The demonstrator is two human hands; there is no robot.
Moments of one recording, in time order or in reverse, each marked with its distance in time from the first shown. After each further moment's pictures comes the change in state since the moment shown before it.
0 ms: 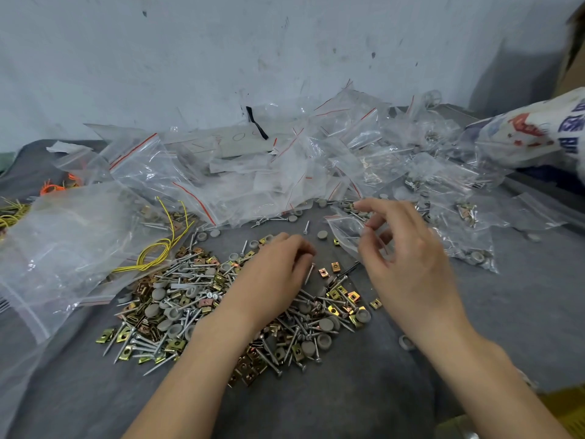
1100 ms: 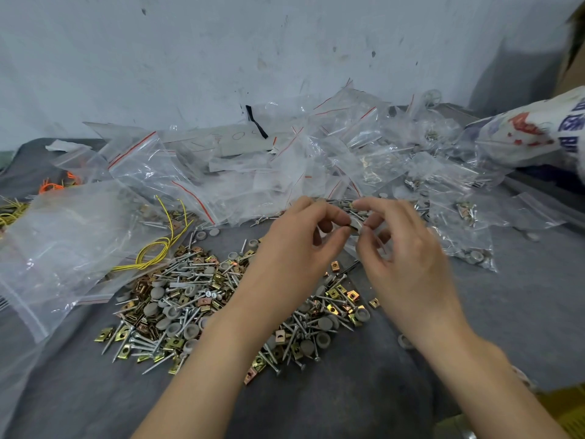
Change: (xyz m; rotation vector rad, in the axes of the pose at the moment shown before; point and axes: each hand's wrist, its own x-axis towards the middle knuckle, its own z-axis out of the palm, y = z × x) left_hand 0.003 0.047 -0.015 -0.296 0.227 0.160; right_hand -0.001 0.000 0.001 0.021 0.009 -0.007
